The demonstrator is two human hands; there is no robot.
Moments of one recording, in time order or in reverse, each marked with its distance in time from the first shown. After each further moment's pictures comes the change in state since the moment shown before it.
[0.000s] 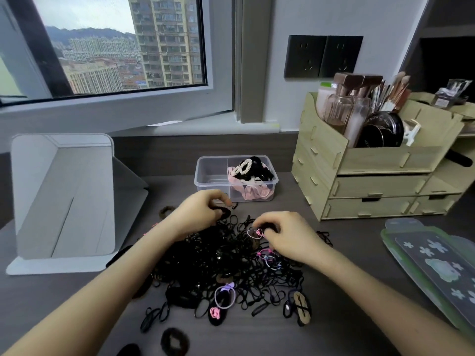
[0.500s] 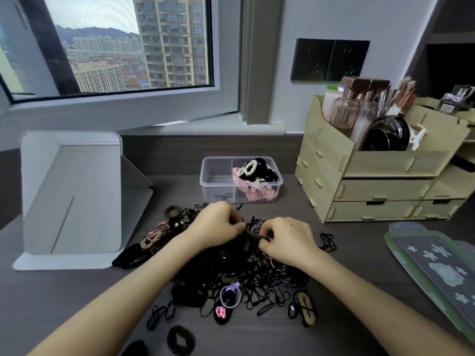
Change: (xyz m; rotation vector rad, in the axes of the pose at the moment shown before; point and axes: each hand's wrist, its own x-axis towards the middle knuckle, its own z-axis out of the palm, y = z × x) left_hand -0.010 0.008 0.023 0.314 0.028 0.117; right_hand 0.008 -0.004 0.019 -0.366 0.048 0.004
